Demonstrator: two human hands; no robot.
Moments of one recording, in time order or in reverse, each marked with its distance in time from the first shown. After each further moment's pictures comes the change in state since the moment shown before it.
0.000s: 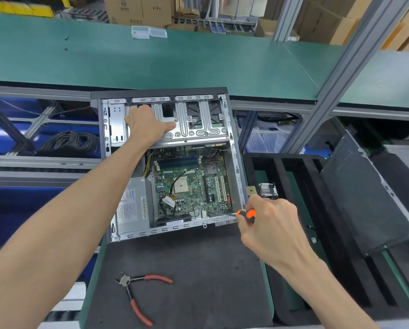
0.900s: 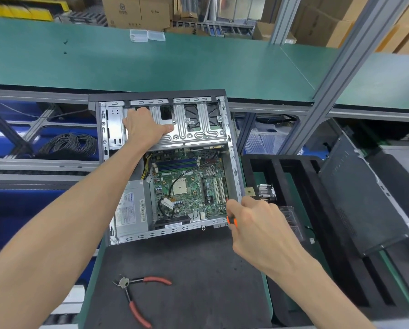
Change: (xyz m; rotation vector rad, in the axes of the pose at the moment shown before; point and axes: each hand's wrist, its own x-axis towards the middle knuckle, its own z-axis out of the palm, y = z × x) left_hand -0.003 0.000 -0.001 0.003 0.000 0.003; right_hand 0.002 -0.017 -0.006 -0.183 -0.298 -0.079
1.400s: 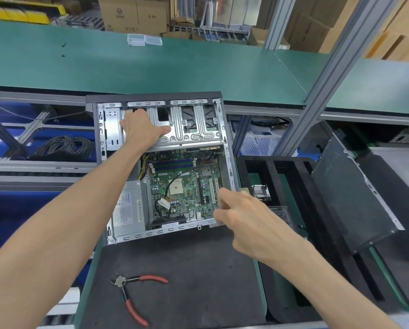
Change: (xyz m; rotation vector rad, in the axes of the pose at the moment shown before) left_hand -0.006 0.001 -0.004 0.007 0.011 0.002; right_hand 0.005 0.003 -0.019 -0.102 -0.075 -0.357
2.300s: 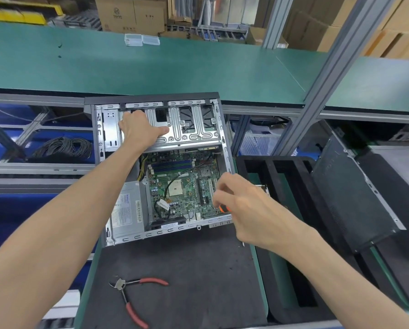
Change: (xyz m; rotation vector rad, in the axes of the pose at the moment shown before) left_hand 0.007 -0.001 0.007 0.010 -0.013 -0.002; right_hand 0.009 0.023 -0.003 0.136 0.093 -0.034
